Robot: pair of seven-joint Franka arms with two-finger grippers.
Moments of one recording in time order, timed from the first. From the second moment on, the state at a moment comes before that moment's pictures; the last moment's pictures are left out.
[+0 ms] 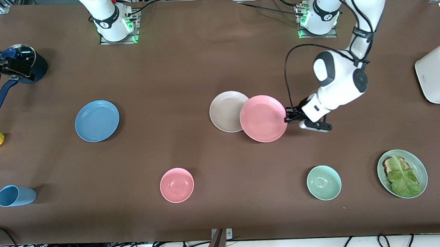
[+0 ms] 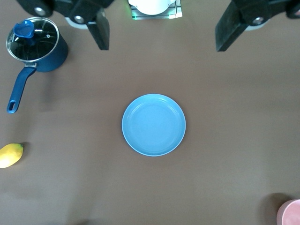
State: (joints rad) left arm -0.32 0.35 -0.03 -2.13 -0.69 2.52 0.24; right arm -0.02 0.02 -0.01 -1.53 -0.03 1.42 0.03
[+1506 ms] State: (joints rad) left arm -0.65 0.36 -0.03 -2.26 -0.69 2.77 -0.15; right arm -0.02 0.02 -0.01 -1.53 -0.03 1.42 0.03
